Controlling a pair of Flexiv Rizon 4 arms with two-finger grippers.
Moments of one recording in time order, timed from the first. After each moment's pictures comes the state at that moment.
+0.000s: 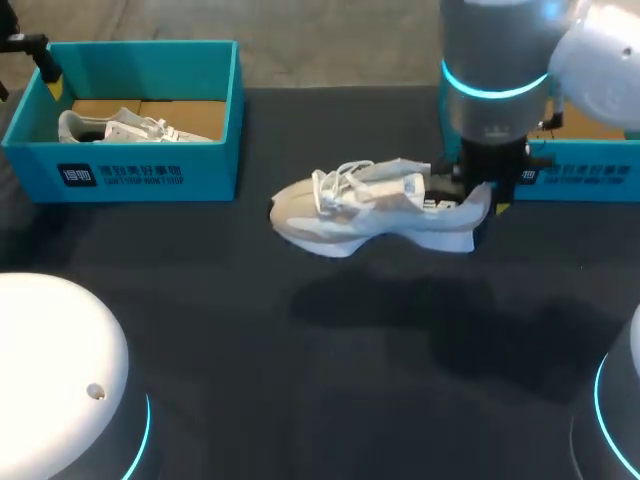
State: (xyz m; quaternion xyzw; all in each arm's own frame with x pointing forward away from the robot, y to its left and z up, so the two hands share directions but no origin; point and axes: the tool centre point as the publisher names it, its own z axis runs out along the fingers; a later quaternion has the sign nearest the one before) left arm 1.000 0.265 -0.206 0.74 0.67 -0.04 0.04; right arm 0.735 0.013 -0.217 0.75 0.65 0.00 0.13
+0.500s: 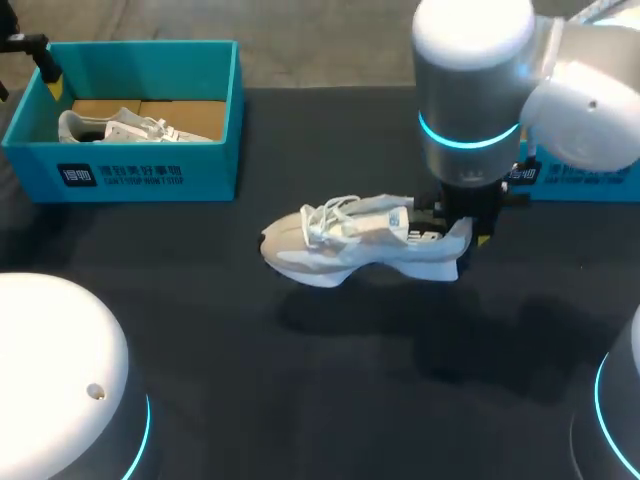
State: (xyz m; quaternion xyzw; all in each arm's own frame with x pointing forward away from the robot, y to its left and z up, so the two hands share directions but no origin) left arm 1.000 0.265 -0.206 0.74 0.67 -0.04 0.04; right arm 0.725 0.028 -0.267 0.75 0.65 -0.01 0.13
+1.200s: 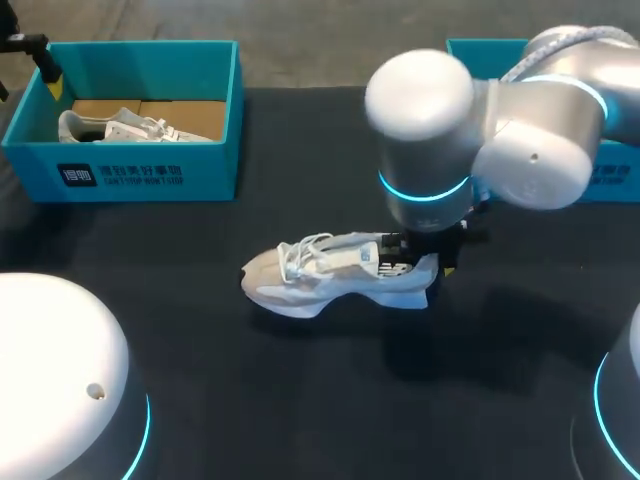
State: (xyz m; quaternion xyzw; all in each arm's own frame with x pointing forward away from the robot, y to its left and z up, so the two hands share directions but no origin) left arm 1.000 0.265 -0.206 0.74 0.67 -0.04 0.04; right arm 0.726 0.062 -0.334 0.74 0.66 -0.01 0.14
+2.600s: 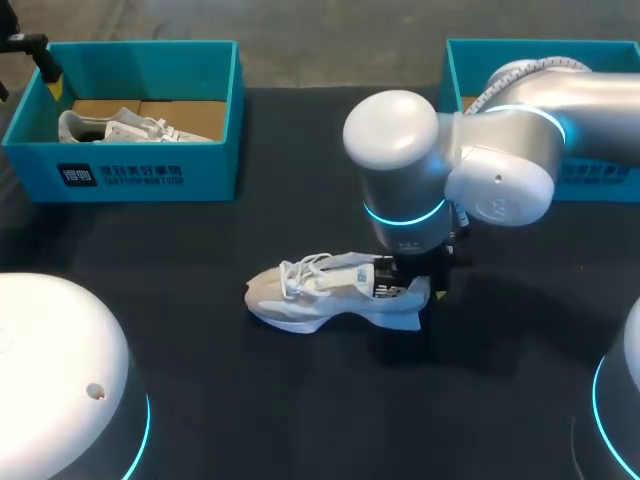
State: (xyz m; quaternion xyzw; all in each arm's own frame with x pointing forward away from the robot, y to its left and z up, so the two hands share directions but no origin) left arm 1.000 0.265 -0.206 0.74 0.67 -0.04 0.04; right arm 0.724 0.065 -0.389 0.75 0.64 -0.04 0.13
